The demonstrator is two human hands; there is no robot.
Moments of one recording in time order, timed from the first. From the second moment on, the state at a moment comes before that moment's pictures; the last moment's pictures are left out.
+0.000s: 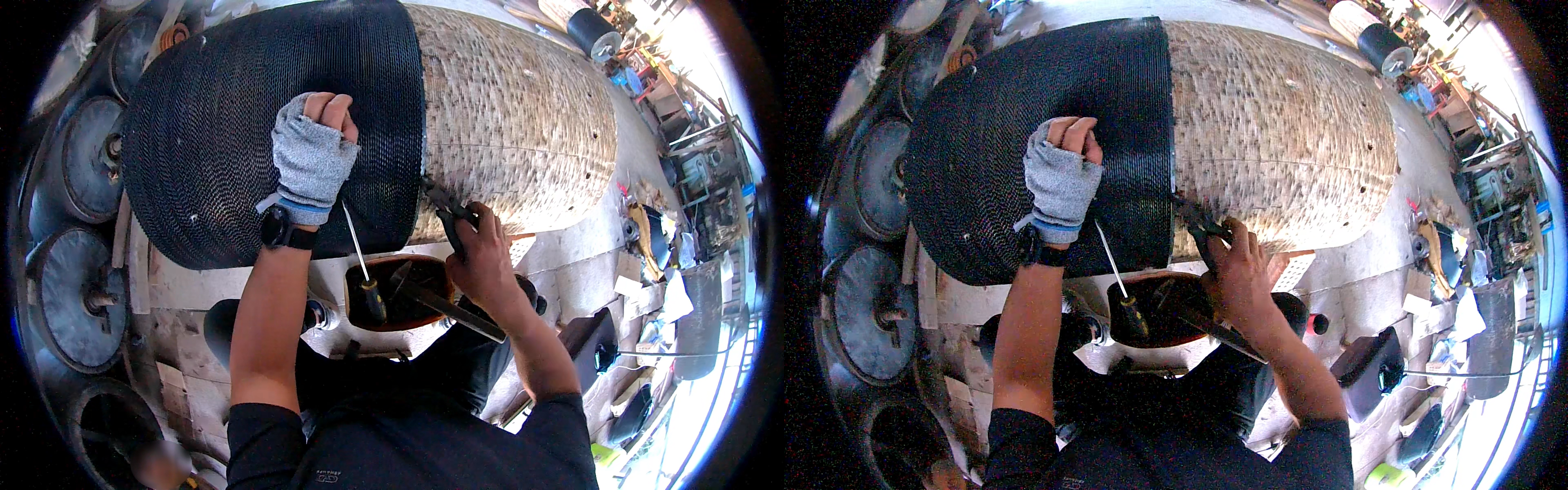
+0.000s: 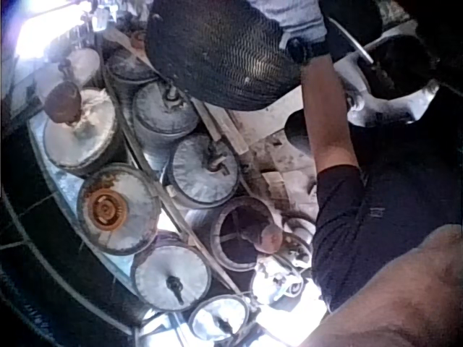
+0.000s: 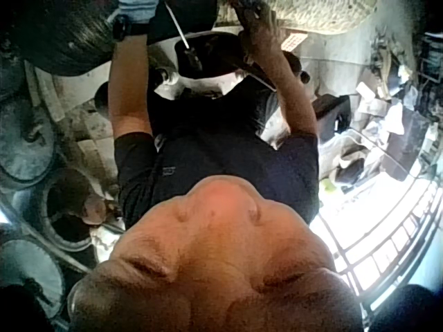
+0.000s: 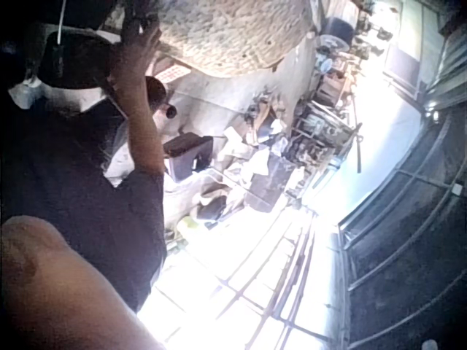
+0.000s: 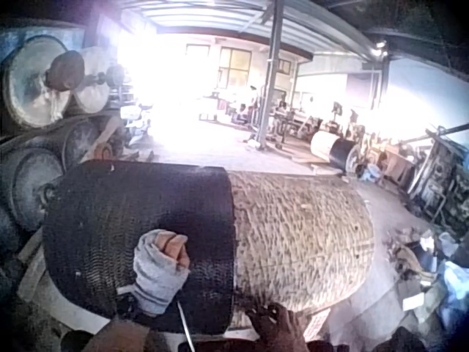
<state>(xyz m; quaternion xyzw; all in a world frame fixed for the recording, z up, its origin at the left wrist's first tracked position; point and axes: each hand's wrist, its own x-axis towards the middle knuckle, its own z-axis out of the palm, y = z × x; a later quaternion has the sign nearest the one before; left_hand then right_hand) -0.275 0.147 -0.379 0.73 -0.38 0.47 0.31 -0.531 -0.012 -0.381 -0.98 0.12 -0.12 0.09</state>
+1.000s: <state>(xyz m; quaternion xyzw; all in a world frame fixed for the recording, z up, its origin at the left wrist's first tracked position) -0.276 0.149 -0.378 0.72 -0.40 0.46 0.33 -0.520 0.007 -0.415 -0.96 0.16 -0.24 0.01</state>
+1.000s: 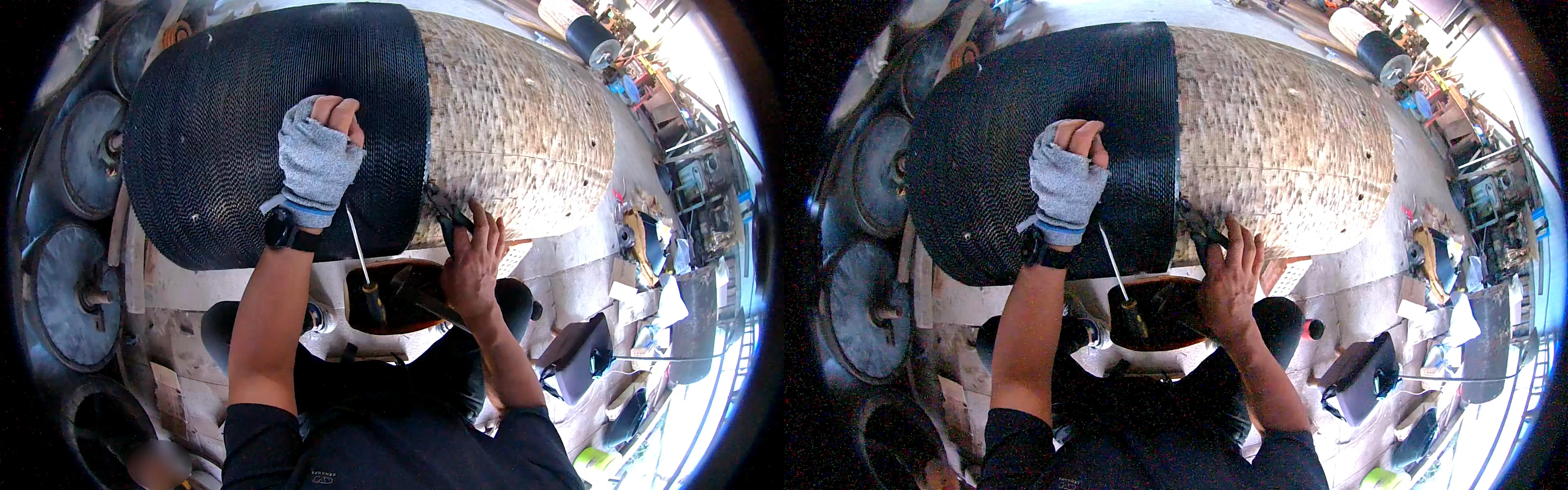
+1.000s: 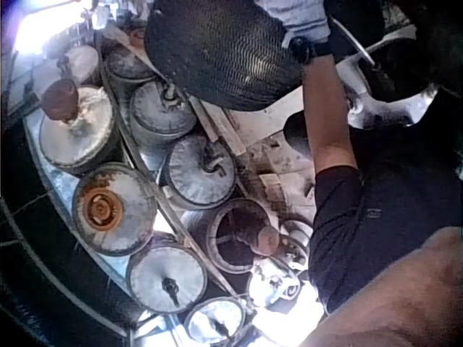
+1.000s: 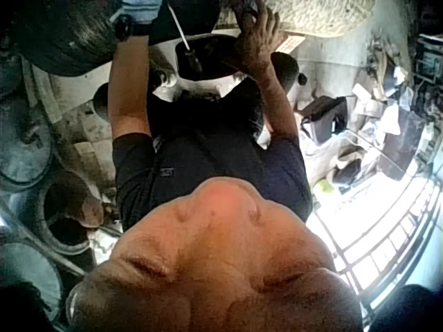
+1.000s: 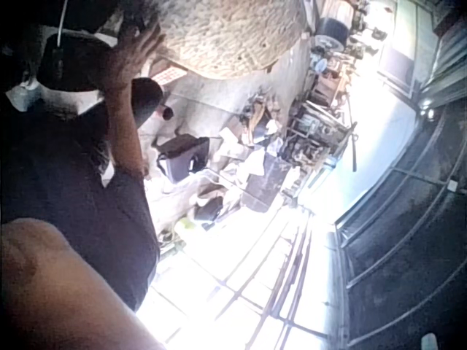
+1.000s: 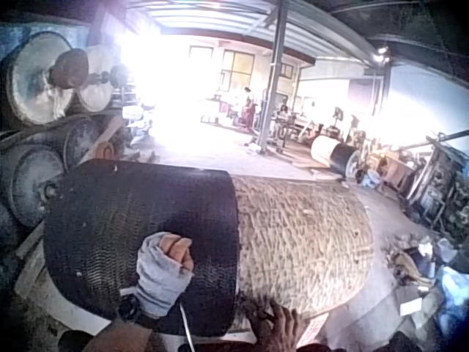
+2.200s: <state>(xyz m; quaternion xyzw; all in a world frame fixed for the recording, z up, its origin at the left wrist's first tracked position) -0.277 0.148 -0.378 0.73 -0.40 0.46 0.32 -0.515 0.001 -0.438 -0.95 0.18 -0.26 -0.07</state>
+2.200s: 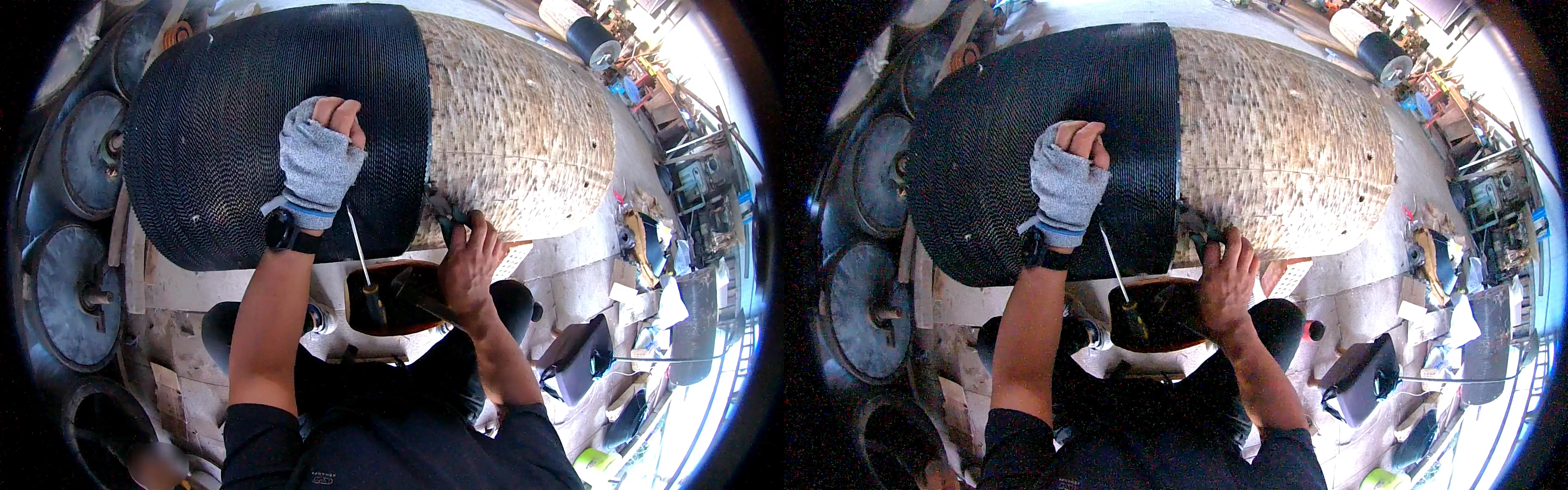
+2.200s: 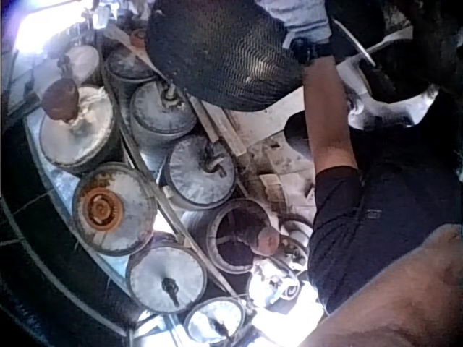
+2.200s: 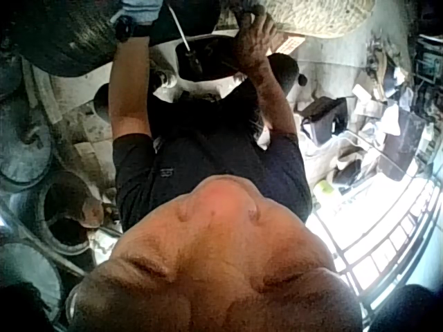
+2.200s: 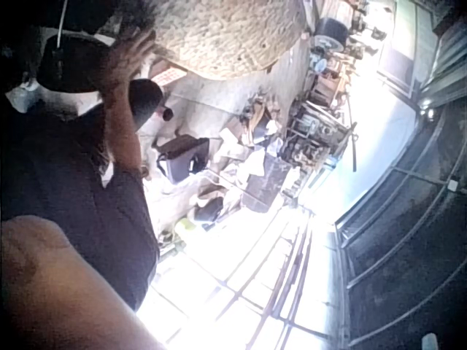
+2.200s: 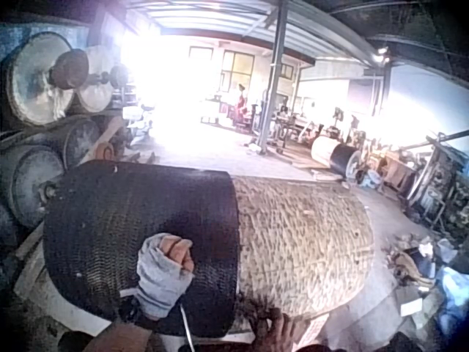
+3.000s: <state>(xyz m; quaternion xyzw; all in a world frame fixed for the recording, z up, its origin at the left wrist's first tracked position) -0.277 0.146 -0.374 0.73 -0.39 0.46 0.33 -0.501 0.035 -0.444 -0.93 0.26 -0.23 0.13</state>
